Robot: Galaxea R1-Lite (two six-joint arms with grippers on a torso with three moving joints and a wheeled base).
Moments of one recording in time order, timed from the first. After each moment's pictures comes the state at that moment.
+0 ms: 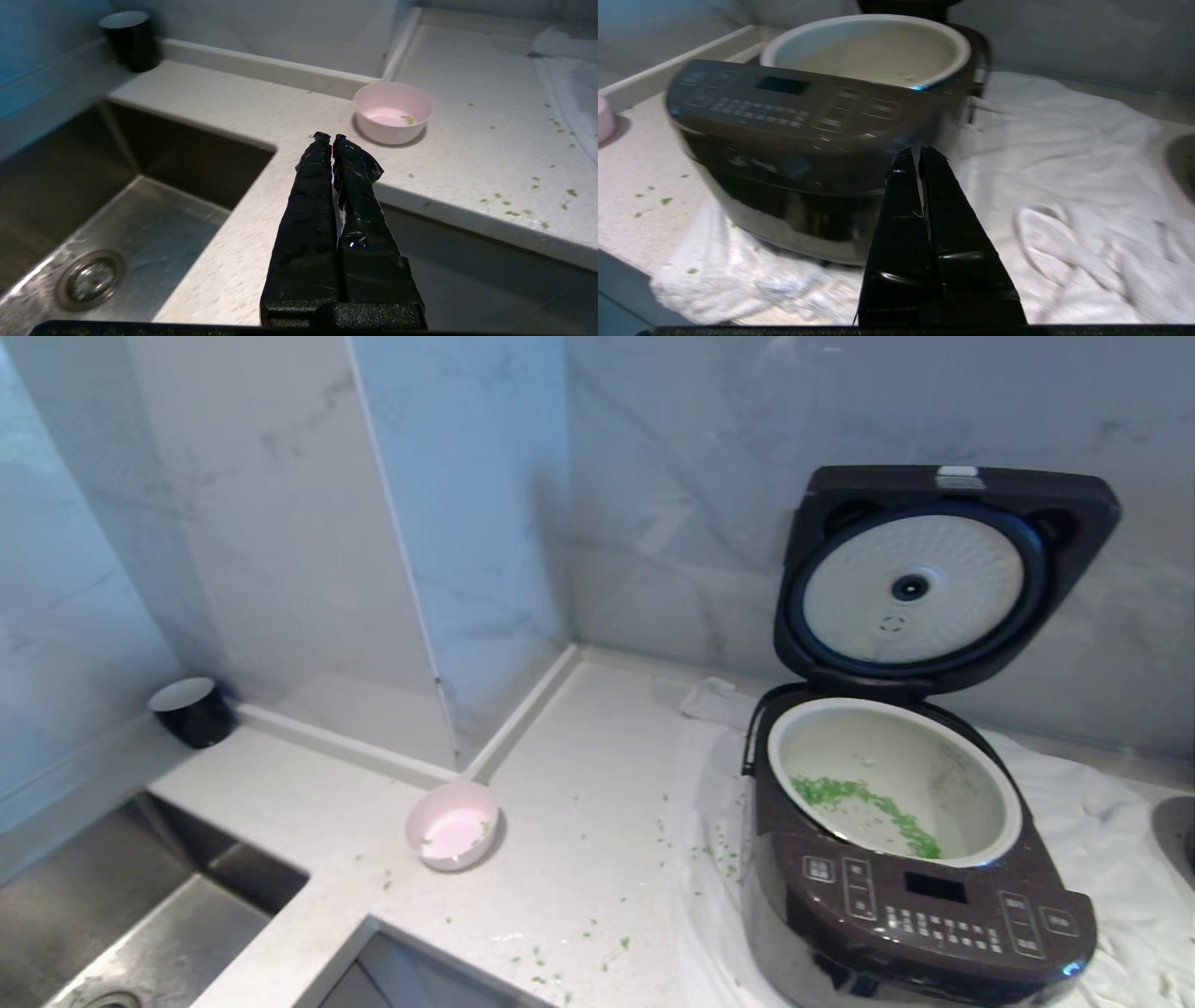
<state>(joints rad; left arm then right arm) 0.00 0.00 0.00 0.01 -0.01 0.03 0.00 0.00 0.00 0.00 0.00 -0.02</state>
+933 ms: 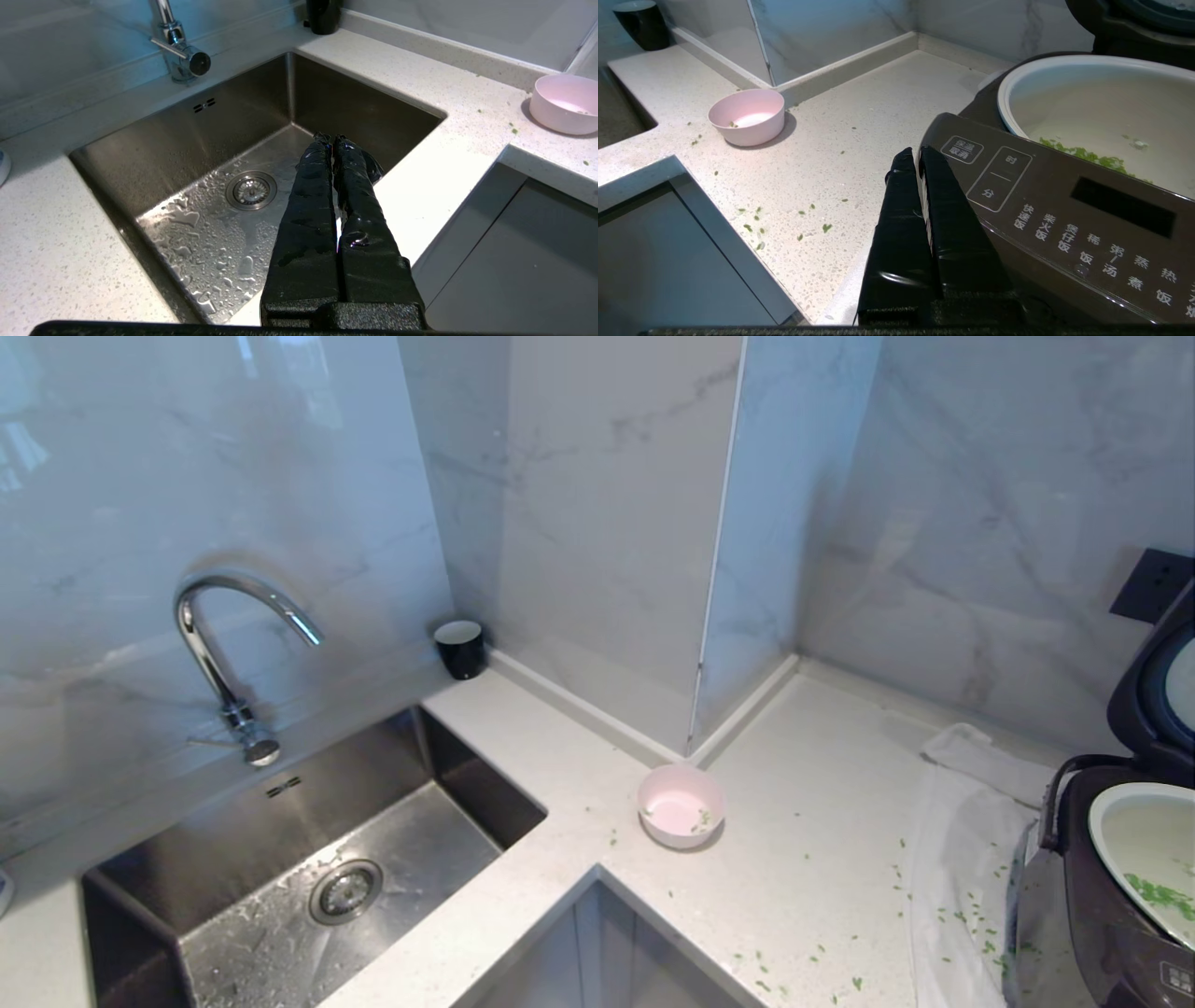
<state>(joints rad) 0.00 0.00 0.00 0.01 -0.01 0.03 0.00 0.00 0.00 0.00 0.00 -0.02</state>
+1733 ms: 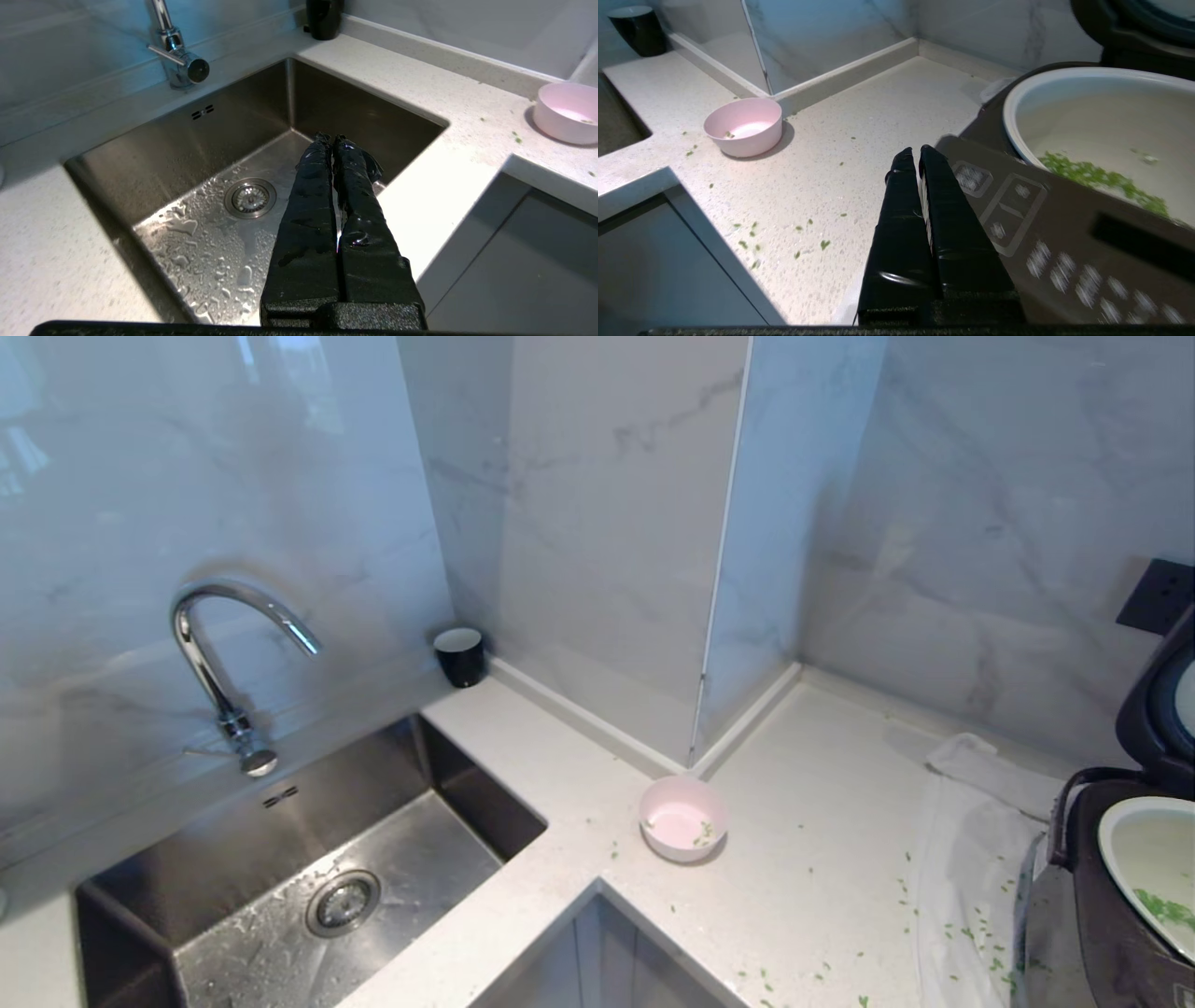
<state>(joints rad) 0.00 0.00 0.00 0.01 -0.01 0.03 0.00 0.00 0.00 0.00 0.00 -0.02</state>
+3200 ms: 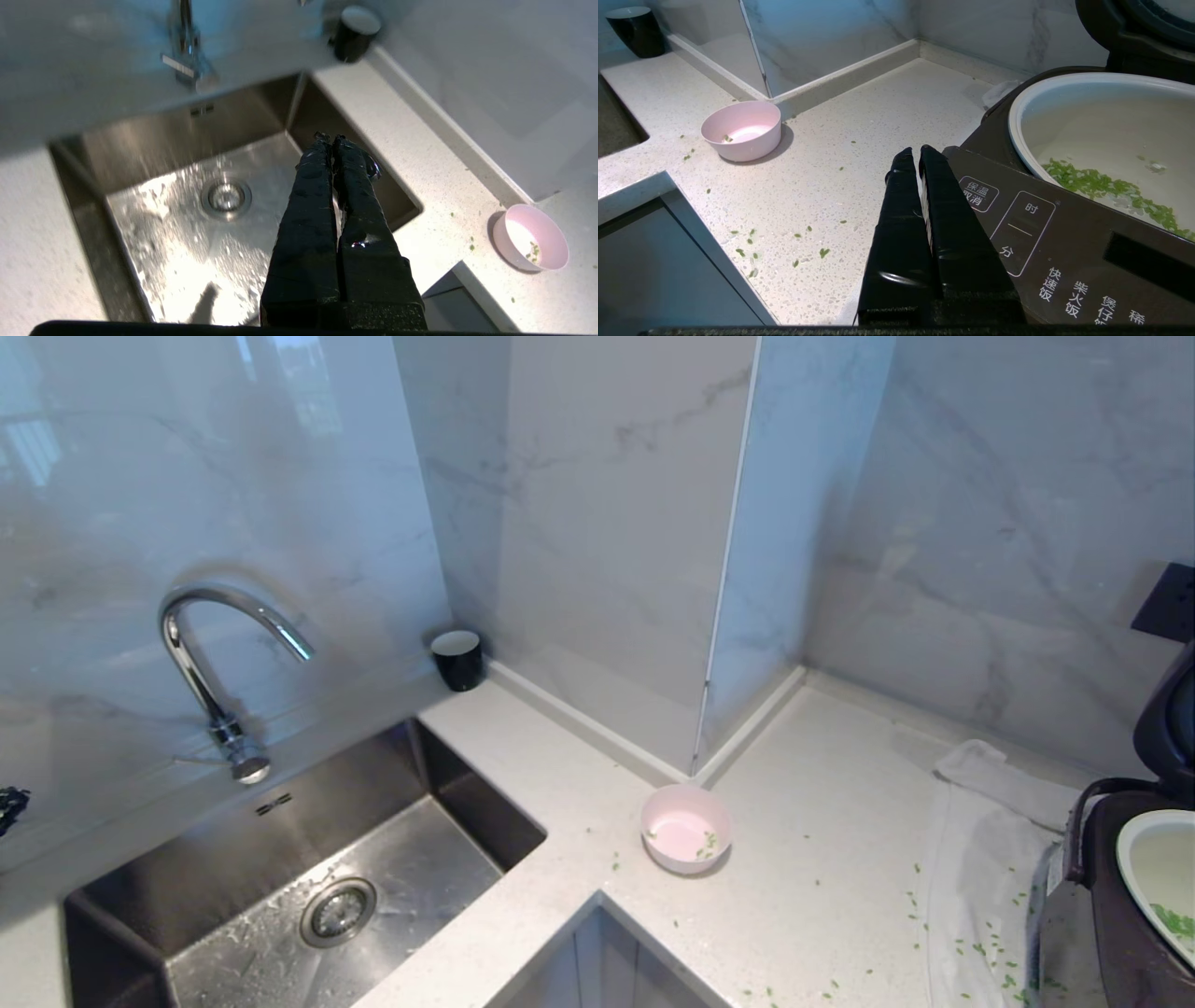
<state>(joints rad) 0.08 0.76 -0.57 0.02 0.03 -0.24 0.00 0.00 0.00 0.00 0.00 -0.02</state>
